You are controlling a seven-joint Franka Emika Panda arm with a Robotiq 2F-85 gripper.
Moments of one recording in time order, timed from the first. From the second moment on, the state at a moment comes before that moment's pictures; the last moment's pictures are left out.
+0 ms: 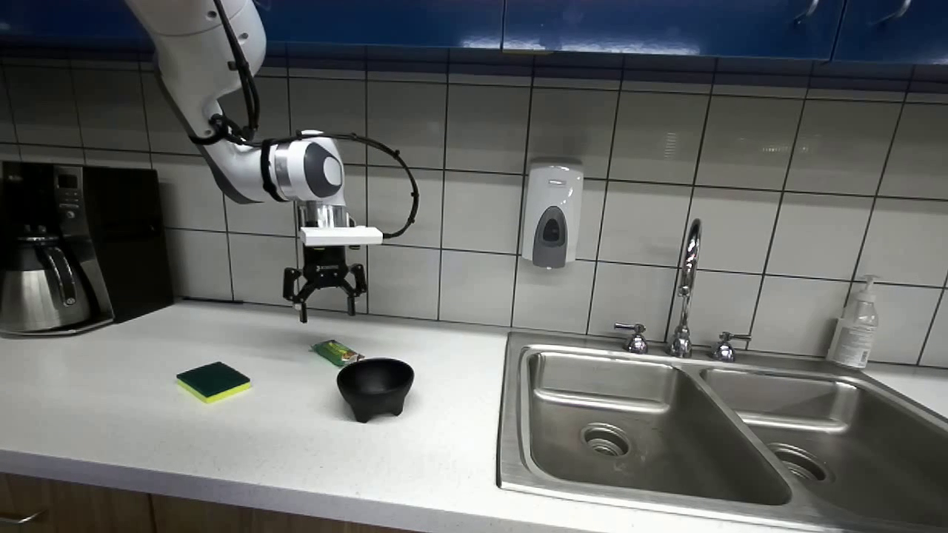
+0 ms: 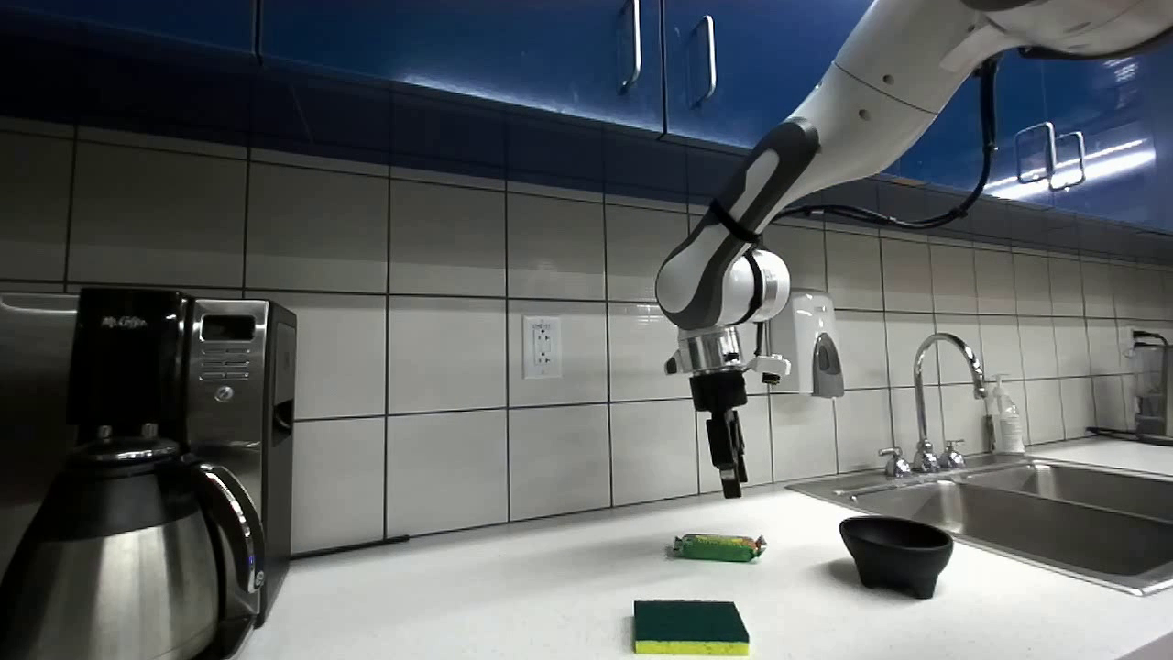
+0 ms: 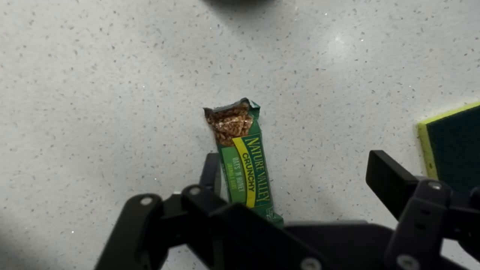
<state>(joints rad) 0.03 0.40 0.03 -1.86 -0.13 2.14 -0.74</state>
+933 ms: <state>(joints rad) 0.03 0.61 0.05 -1.67 -0.20 2.20 -0.90</state>
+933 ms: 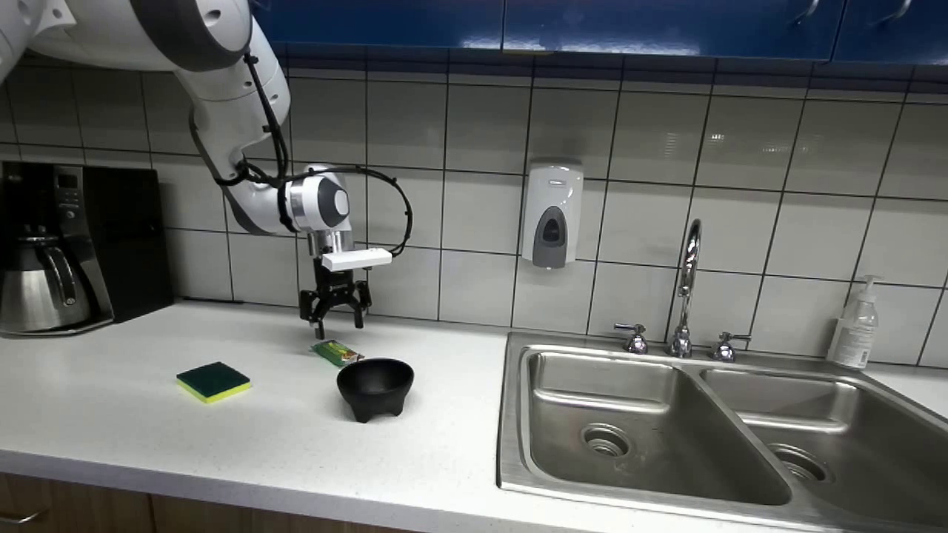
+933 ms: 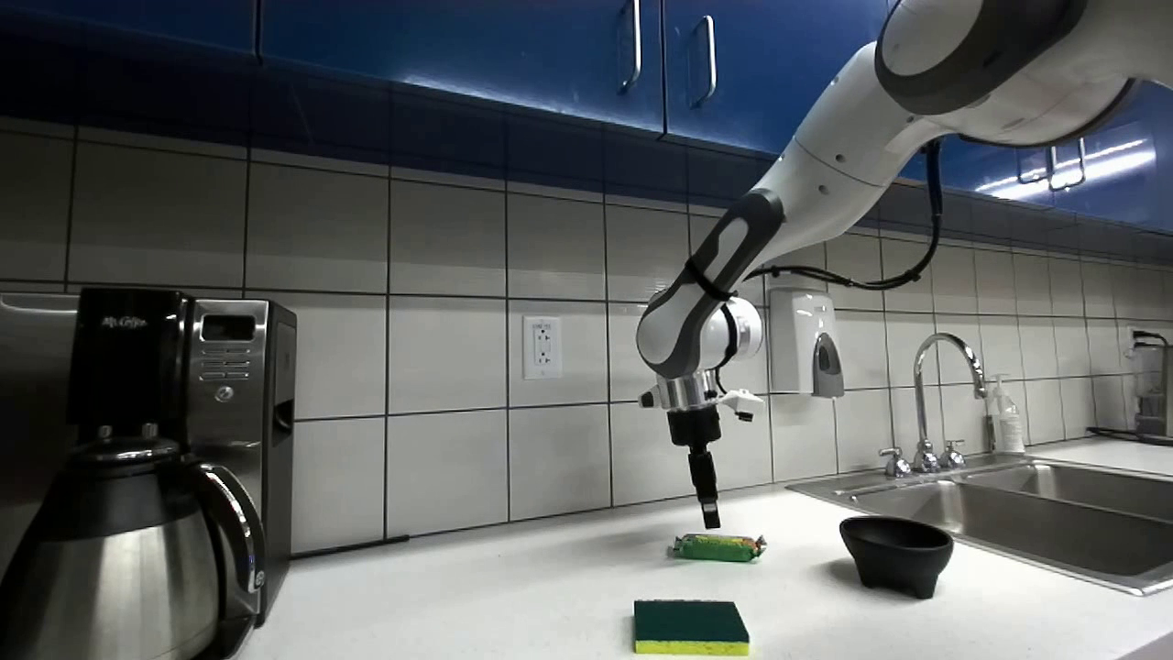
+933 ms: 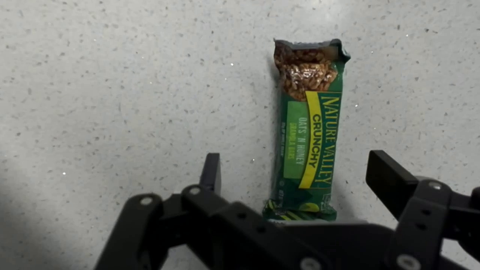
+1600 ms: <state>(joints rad) 0.01 0.64 0.06 -1.66 -0.18 2.23 -0.90</state>
